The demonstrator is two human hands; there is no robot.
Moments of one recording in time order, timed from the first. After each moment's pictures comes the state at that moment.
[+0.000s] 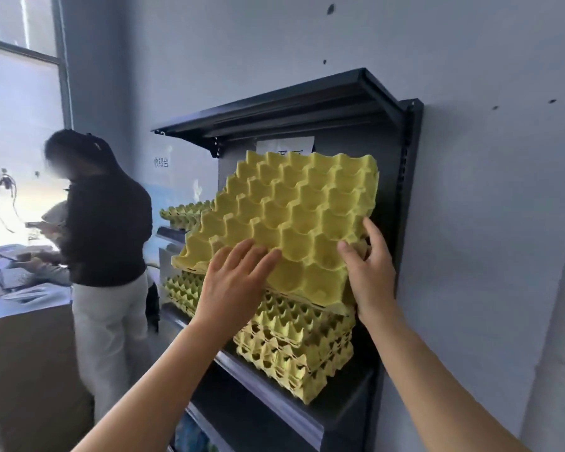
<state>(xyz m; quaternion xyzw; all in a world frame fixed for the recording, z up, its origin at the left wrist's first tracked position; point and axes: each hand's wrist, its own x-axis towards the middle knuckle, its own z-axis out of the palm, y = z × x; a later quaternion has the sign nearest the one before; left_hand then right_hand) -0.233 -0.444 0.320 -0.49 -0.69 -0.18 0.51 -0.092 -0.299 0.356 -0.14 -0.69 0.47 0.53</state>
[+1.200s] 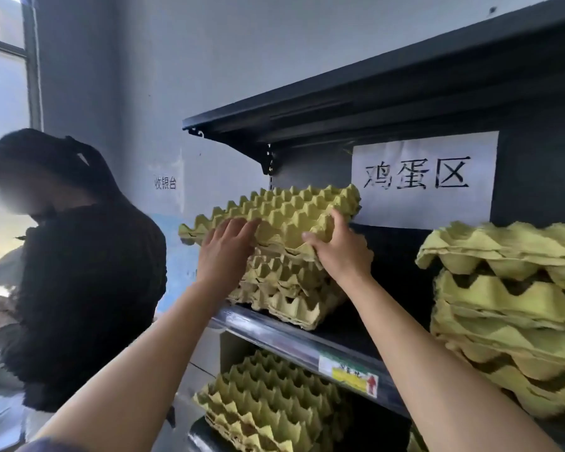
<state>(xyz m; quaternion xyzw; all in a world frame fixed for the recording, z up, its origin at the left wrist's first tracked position) -0.845 -0.385 0.387 -0.44 -0.73 -0.27 0.45 -0.704 -0.242 0.408 -0.28 -0.84 0.17 0.44</state>
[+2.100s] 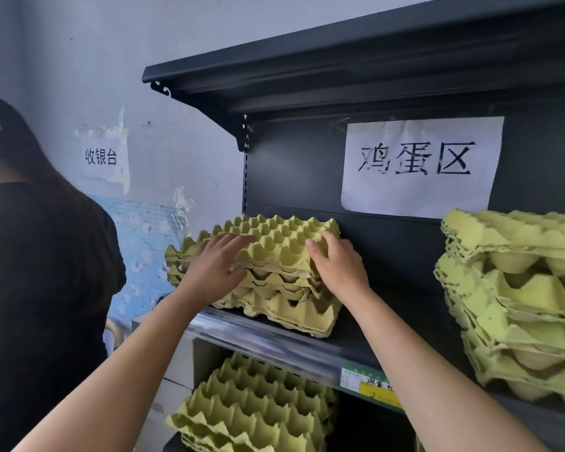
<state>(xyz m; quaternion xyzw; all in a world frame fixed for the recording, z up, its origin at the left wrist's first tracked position) -0.934 -0.358 0.357 -0.58 -0.72 -0.31 0.22 -0.763 -0.215 0.368 -0.36 -0.84 0.15 0.37</state>
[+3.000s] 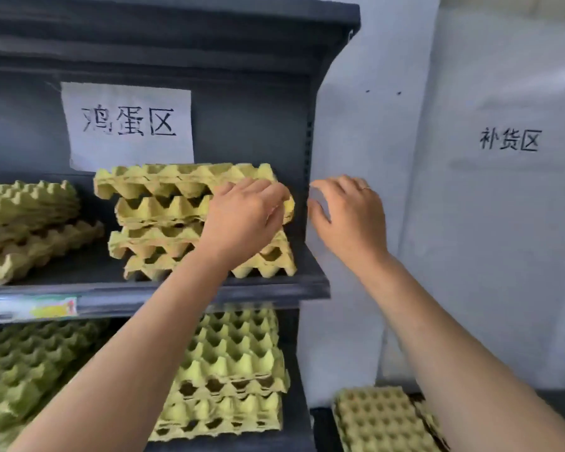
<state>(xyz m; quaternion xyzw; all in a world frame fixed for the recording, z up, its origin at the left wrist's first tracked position) -0.416 -0.303 0.396 -0.73 -0.44 -0.39 0.35 -0.246 -0.270 0.391 -0.39 -0.71 -0.31 0.49</state>
